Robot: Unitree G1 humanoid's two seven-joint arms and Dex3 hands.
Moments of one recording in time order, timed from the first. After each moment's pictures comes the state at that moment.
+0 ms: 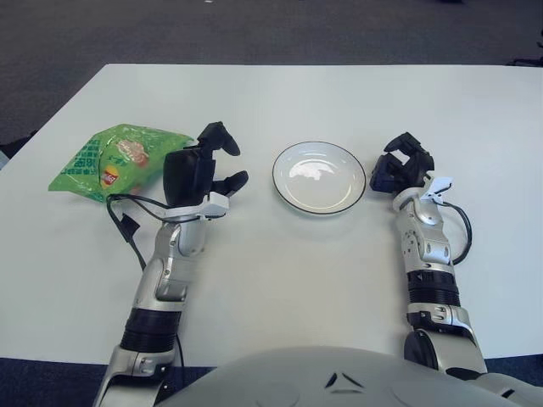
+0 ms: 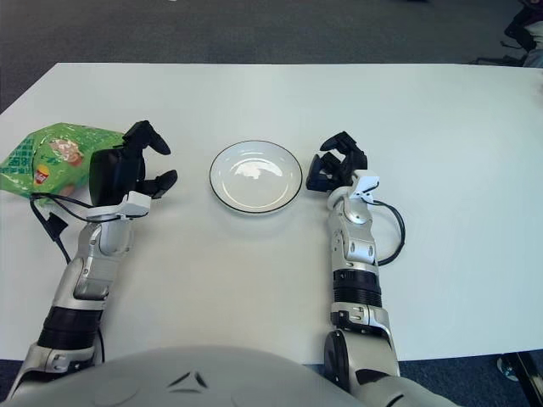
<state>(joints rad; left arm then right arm) -0.04 0.22 -0.05 -0.14 0.85 -0.23 0.41 -0.26 -0.02 -0.22 0.20 0.13 0.00 -0.11</state>
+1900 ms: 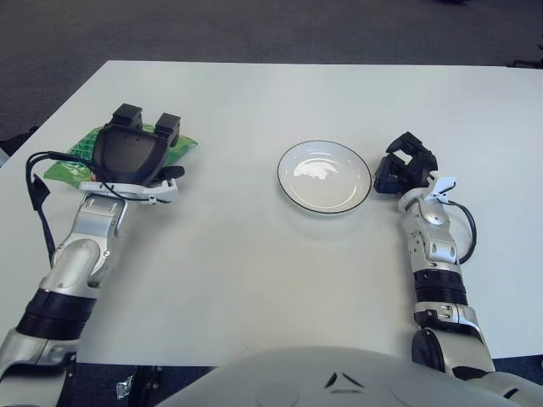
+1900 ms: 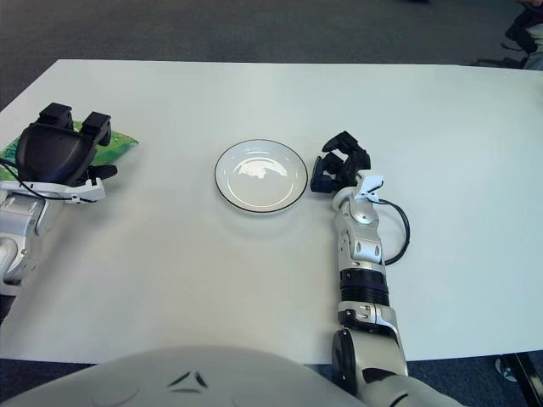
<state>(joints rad) -0.03 0.70 -0.03 -0.30 1.16 0.05 0.13 -0.26 -0.07 -0.22 0.24 0.13 0.00 -0.05</state>
